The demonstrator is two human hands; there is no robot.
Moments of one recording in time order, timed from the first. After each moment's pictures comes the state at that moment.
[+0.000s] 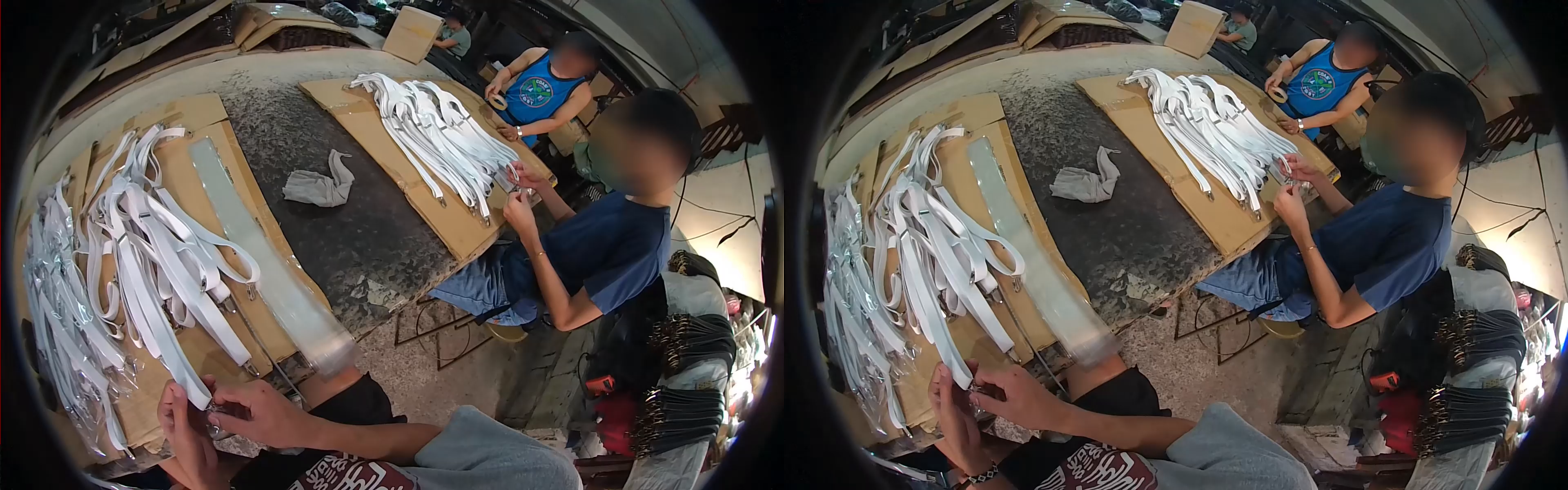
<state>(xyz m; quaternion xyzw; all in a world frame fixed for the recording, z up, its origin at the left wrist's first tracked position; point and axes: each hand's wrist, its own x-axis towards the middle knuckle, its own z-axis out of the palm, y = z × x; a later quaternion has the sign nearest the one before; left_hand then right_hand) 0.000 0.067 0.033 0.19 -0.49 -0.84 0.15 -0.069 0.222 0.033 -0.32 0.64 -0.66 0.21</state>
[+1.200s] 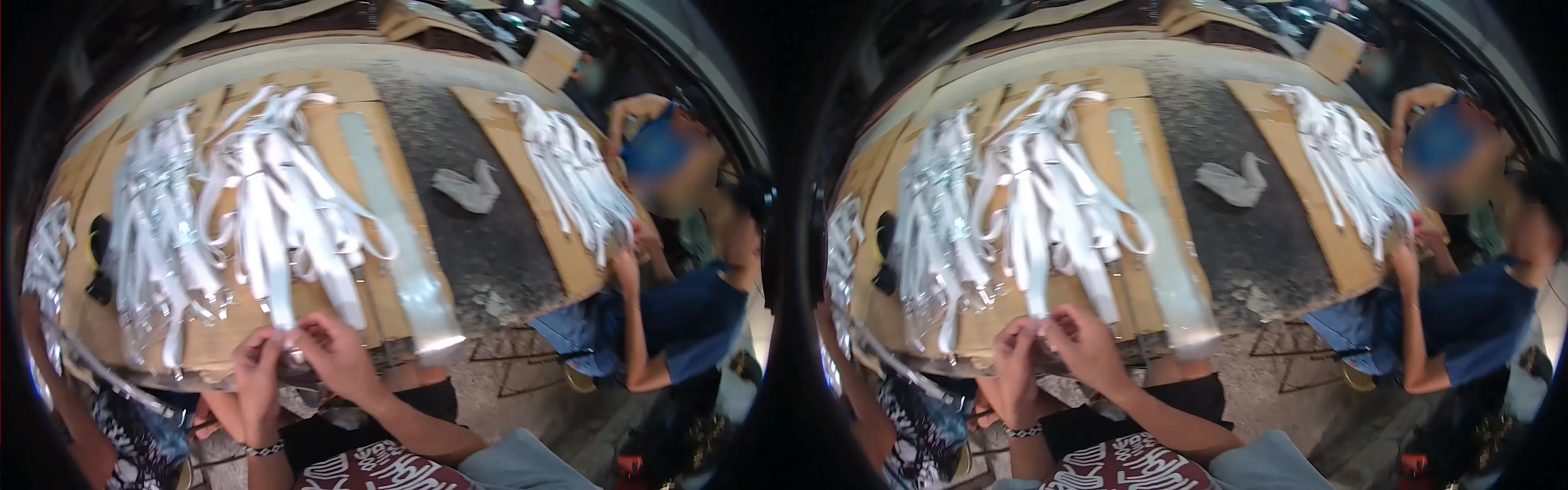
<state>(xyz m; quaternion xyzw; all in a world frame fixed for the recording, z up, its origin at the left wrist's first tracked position) 0.016 0.047 0.006 0.27 -0.57 -0.75 0.19 -0.078 0.170 0.015 -0.18 0.61 -0.72 0.28</state>
